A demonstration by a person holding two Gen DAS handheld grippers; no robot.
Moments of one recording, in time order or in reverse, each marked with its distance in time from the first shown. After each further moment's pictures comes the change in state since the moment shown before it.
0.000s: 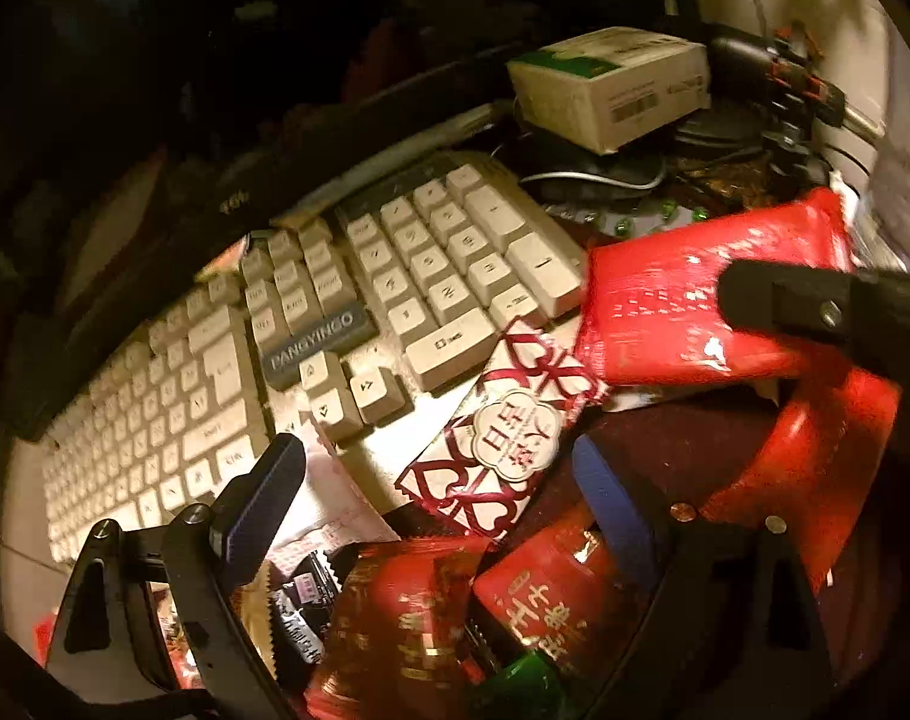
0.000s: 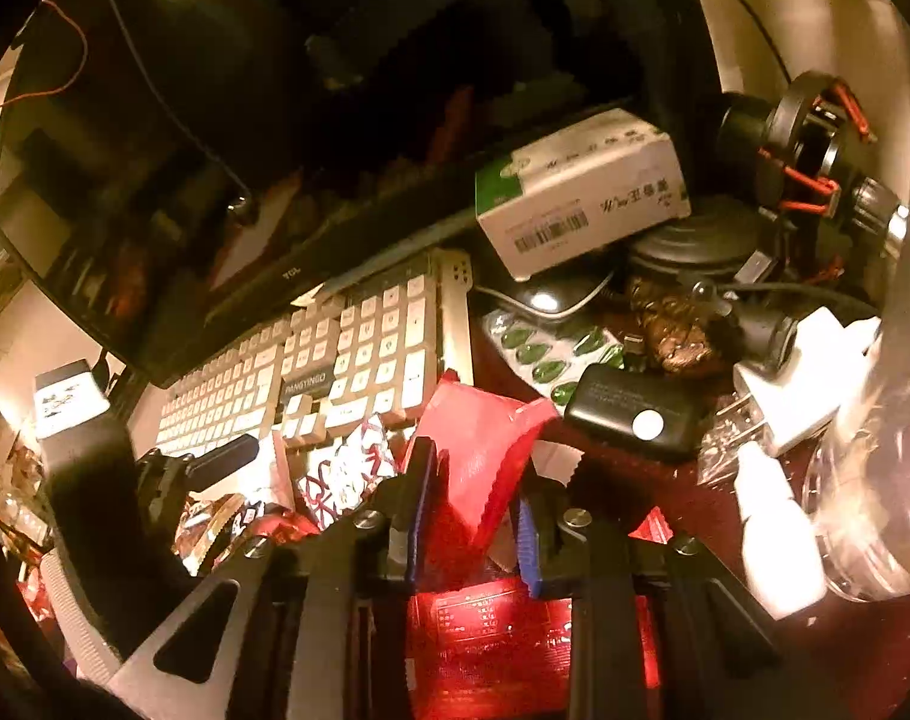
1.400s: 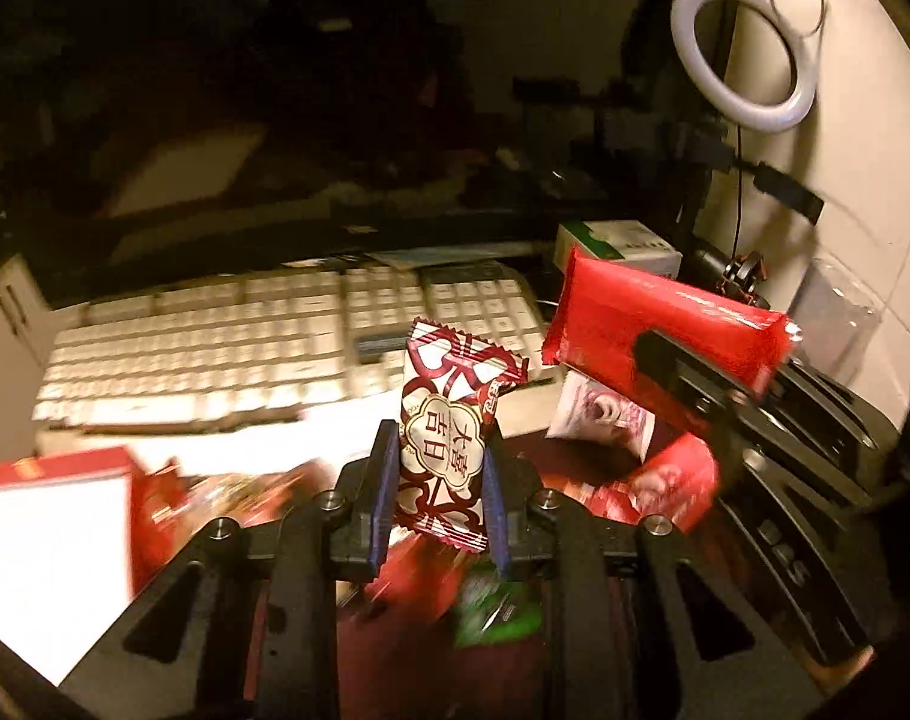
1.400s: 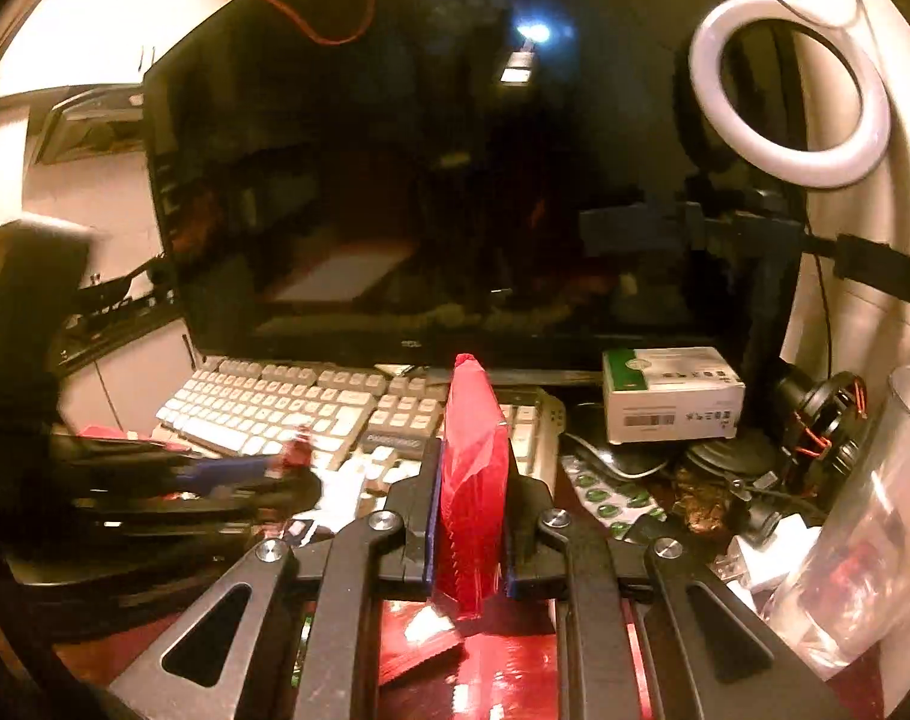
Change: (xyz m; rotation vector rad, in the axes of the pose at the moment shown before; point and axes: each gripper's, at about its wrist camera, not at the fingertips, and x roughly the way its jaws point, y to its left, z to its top) left arm -0.127 0.070 -0.063 -0.372 -0.220 -0.144; right arm -0.051 0.097 -0.038 -0.463 -0.332 -0.045
